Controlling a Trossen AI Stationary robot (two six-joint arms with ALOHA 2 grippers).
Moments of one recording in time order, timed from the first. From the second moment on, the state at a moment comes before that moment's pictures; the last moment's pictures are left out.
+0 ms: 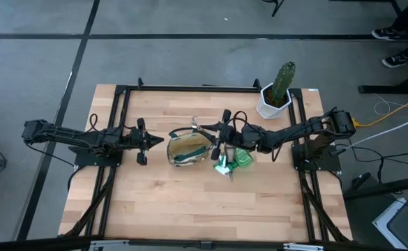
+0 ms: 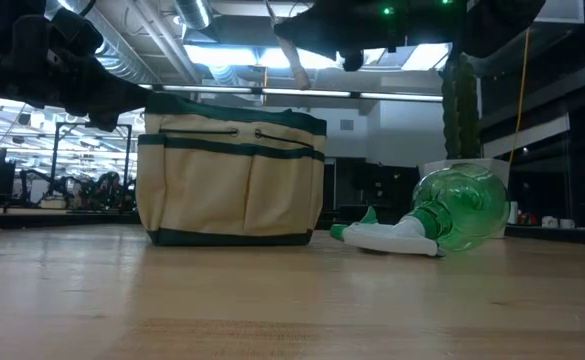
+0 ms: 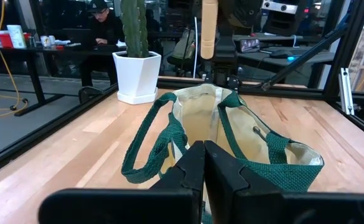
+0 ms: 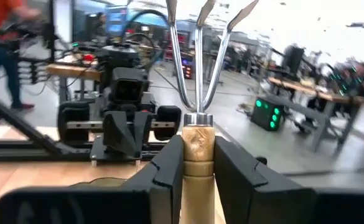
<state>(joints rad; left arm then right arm) -0.06 0.40 0.01 0.34 -0.24 -0.06 0.09 1.64 0.84 0.86 0.33 -0.17</state>
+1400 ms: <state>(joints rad) -0.06 0.40 0.01 0.34 -0.24 -0.06 0.00 1.75 1.13 0.33 -0.14 -0.22</state>
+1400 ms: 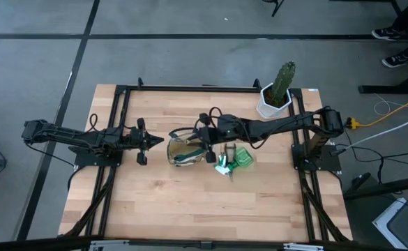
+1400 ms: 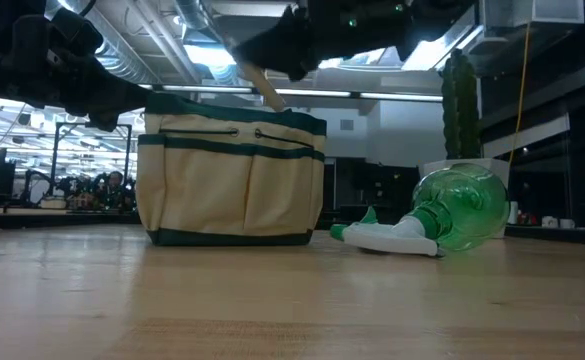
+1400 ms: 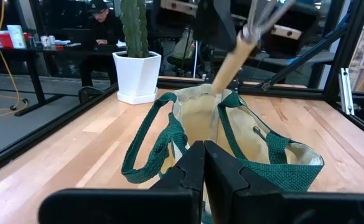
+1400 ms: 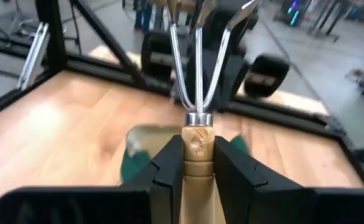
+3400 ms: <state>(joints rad) -0.06 0.40 0.01 0.34 -0.24 -0.06 0.11 1.43 1.13 -0.42 -0.14 0.17</state>
